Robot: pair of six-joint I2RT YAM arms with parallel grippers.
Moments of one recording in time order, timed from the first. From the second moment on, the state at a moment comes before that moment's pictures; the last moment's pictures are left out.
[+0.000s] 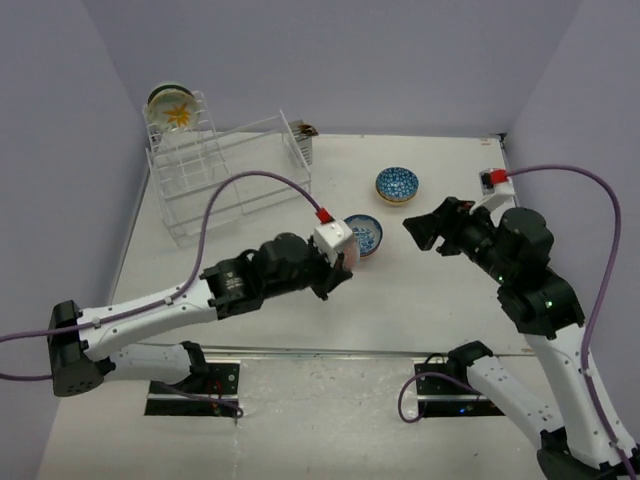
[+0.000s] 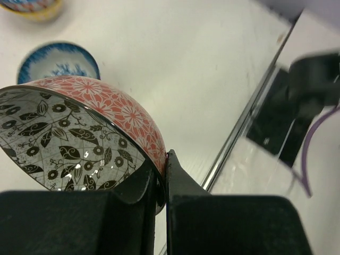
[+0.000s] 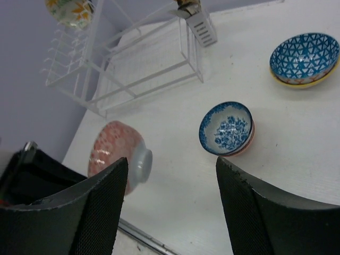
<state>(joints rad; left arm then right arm) -1.05 1.14 1.02 -0.18 0.01 -0.26 0.36 0.70 1.09 -0.61 -0.14 0.52</state>
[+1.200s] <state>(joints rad) -1.44 1.44 1.14 -0.58 -0.17 0.32 0.85 1.24 1.05 -0.92 0.00 0.44</state>
